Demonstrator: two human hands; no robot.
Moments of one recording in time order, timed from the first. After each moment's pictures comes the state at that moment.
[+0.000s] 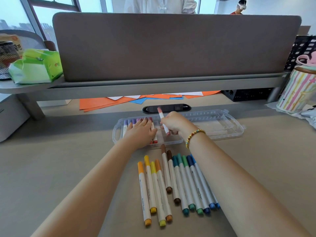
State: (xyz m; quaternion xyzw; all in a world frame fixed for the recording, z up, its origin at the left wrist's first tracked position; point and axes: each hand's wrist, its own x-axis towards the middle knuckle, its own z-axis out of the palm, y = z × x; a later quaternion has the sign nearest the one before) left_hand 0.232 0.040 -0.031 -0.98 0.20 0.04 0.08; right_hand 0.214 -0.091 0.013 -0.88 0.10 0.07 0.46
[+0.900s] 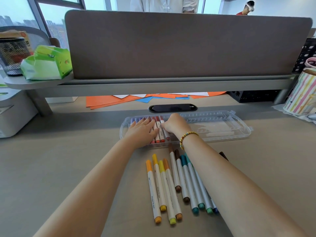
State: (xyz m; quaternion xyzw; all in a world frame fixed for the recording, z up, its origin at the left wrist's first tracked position) left_hand 0.223 0.055 -0.024 -0.99 0.16 0.04 -0.03; right_hand 0.235 -0.070 -0.016 -0.96 0.11 -0.01 0.27
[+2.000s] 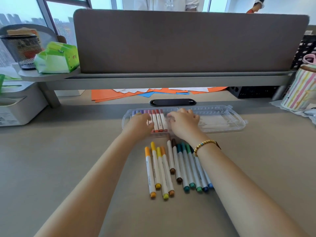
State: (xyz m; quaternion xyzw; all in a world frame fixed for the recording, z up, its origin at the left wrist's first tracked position) left_hand 0.177 0.054 -0.006 -0.98 0.08 -0.05 -0.19; right_hand 0.160 -0.092 0.002 -0.99 -0.01 -0.09 0.13
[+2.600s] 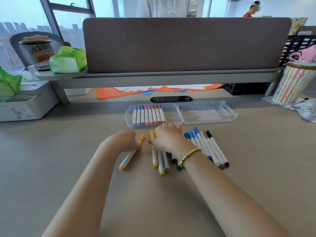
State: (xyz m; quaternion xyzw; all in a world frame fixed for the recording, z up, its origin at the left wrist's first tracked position) left_hand 0.095 0.086 0.003 -0.98 0.02 0.17 -0.06; right_hand 0.074 -0.048 0.013 -0.99 -0.09 0.04 0.04
